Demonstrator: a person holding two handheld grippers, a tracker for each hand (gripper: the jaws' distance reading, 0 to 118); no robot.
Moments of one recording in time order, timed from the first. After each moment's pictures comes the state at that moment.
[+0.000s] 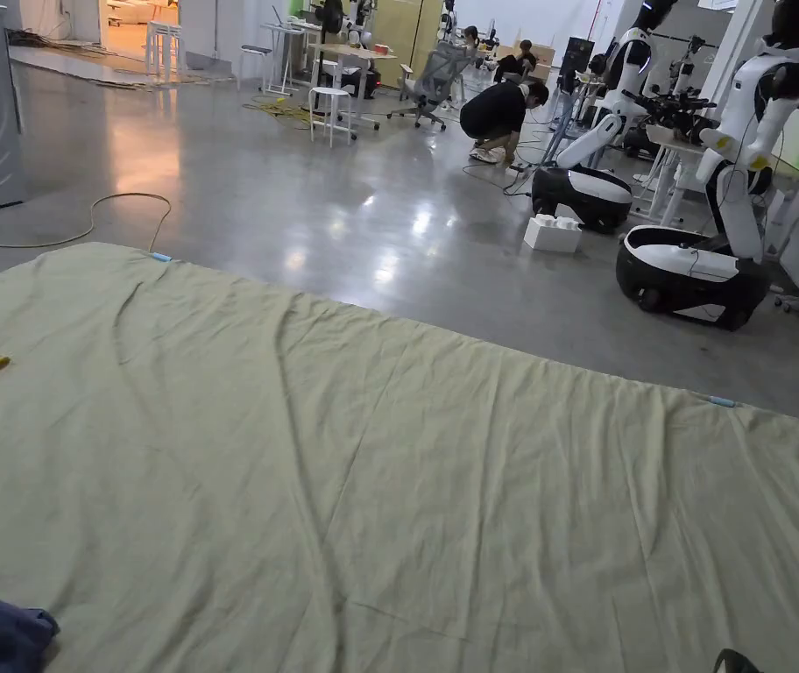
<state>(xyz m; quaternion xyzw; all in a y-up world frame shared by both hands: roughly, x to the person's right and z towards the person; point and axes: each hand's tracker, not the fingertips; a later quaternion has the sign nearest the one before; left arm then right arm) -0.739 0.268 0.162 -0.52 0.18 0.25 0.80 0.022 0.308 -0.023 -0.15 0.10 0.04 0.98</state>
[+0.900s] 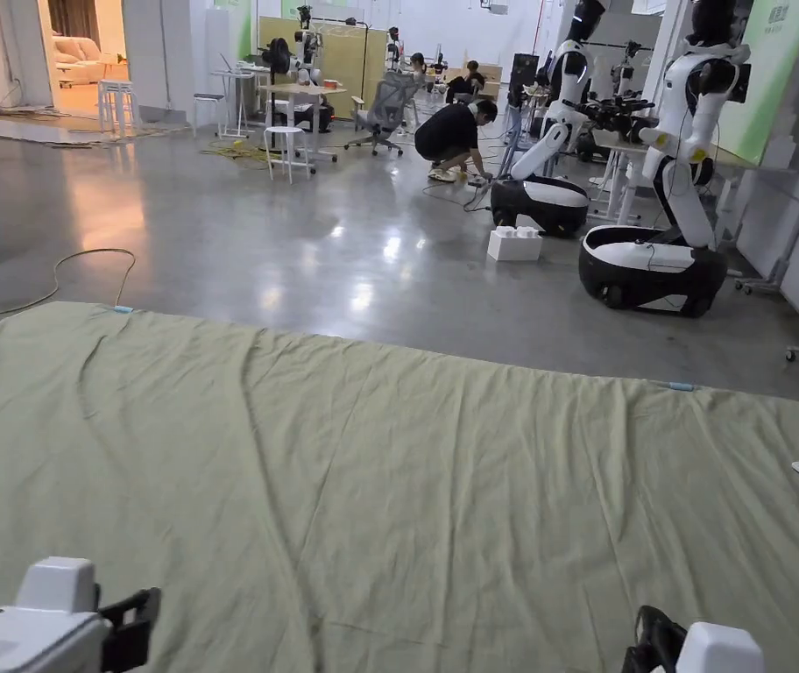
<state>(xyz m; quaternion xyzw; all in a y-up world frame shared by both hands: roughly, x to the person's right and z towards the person) -0.435 0.275 0.084 -0.23 0.15 0.08 0.96 0.010 0.306 -0.024 -0.13 0.13 0.03 0.98</state>
